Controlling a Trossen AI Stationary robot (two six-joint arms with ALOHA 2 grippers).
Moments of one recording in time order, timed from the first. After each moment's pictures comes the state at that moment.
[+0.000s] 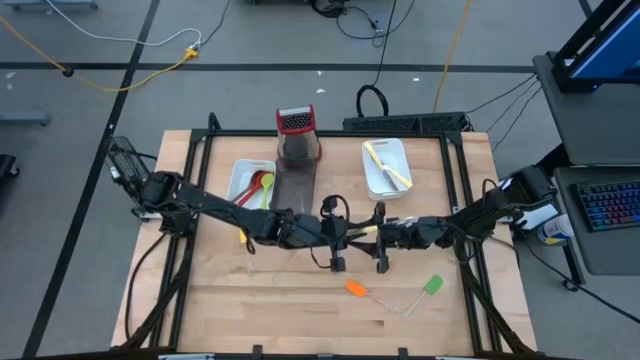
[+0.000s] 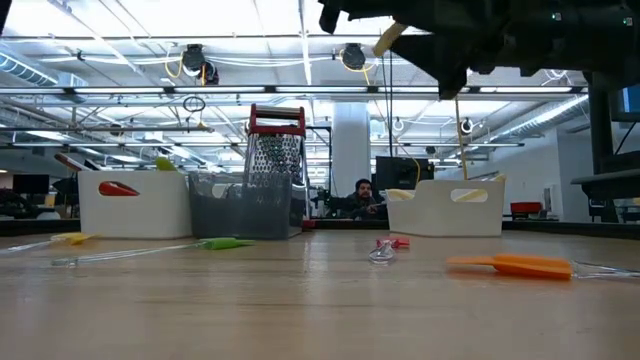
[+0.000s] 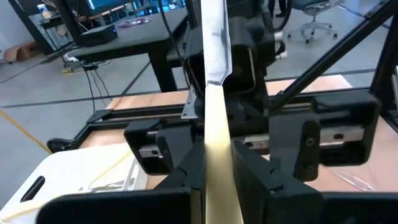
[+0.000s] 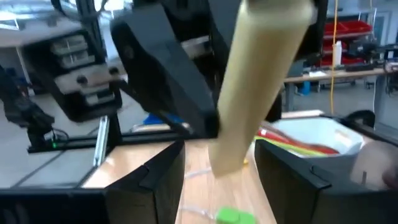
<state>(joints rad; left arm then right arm) -0.23 1.81 1.32 0.26 -0.37 0.09 0.32 1.49 0.39 1.24 0.32 0.08</state>
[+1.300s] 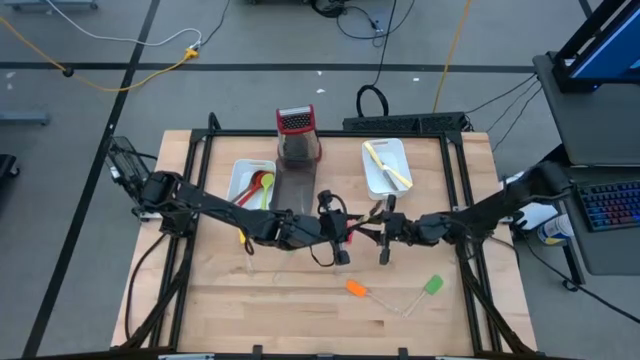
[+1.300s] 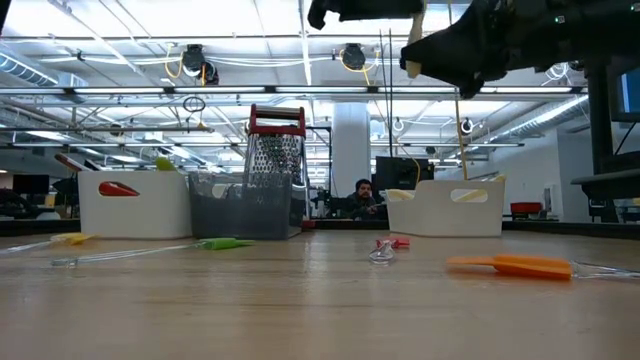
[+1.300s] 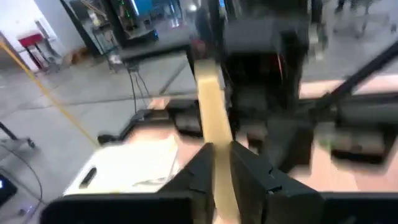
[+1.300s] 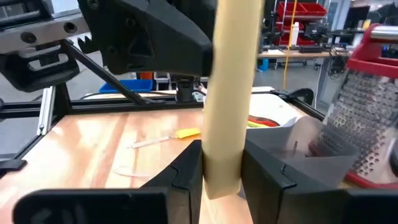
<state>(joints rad) -0.23 1.81 1.32 0.20 -0.53 0.12 0.34 1.27 0.38 0.86 0.48 0.05</state>
